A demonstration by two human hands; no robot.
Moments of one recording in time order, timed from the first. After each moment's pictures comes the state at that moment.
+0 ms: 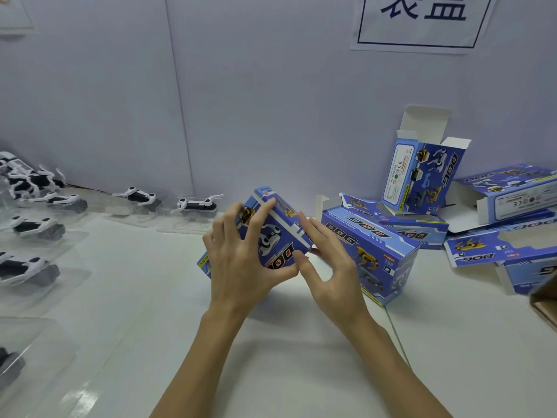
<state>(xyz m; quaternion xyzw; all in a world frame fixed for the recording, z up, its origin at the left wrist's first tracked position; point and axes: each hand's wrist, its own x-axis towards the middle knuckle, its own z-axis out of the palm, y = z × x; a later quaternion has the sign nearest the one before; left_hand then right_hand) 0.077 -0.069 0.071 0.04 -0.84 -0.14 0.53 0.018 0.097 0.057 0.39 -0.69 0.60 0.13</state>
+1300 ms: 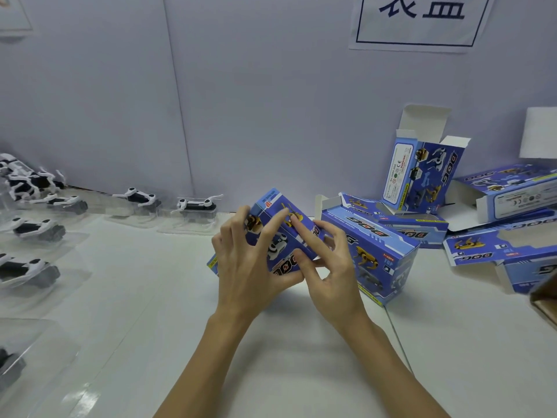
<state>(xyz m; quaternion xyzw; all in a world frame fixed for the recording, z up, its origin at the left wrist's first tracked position) 0.071 -0.058 0.063 0.01 -0.83 -0.12 0.55 0.018 0.093 0.056 0.39 -0.68 0.58 0.21</state>
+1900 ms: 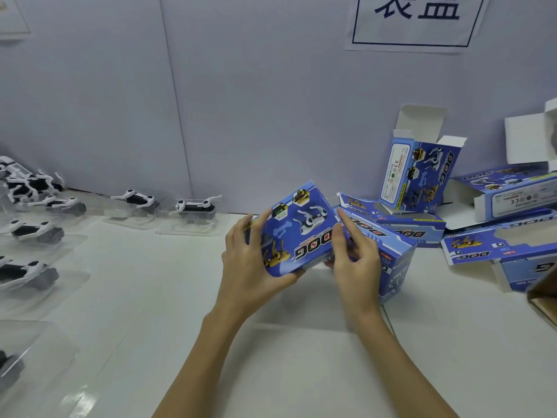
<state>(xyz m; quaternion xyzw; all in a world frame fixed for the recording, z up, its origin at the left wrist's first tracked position) 0.067 -0.065 0.056 0.01 -0.86 -0.30 0.41 0.001 0.102 0.065 0.16 -0.66 0.71 0.21</state>
